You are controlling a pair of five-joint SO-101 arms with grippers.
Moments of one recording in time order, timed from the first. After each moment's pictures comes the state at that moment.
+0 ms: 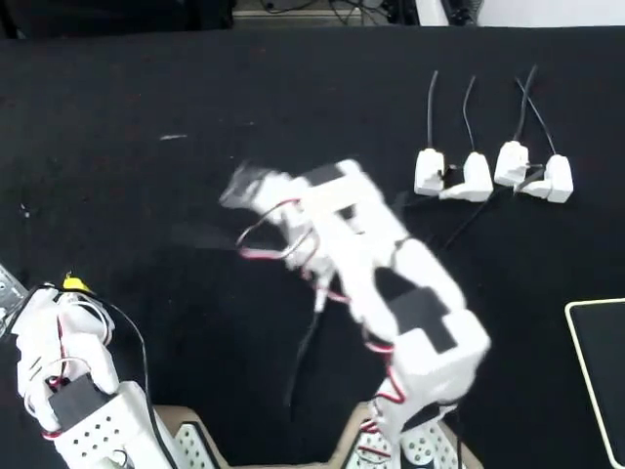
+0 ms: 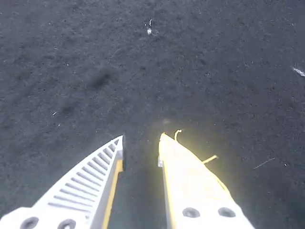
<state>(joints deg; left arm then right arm) -40.5 -104.0 91.7 55.0 10.4 -20.0 12.2 15.3 69.7 42.8</state>
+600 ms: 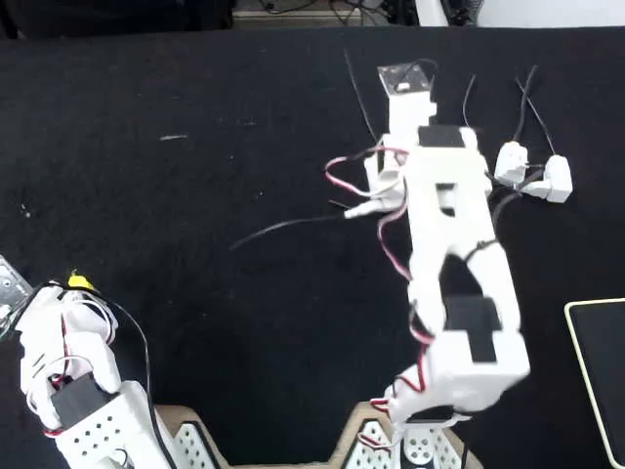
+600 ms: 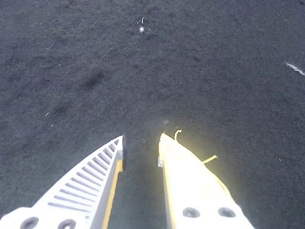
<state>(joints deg) -39.1 -104.0 91.7 55.0 10.4 -0.5 10.6 2.8 68.8 7.5</state>
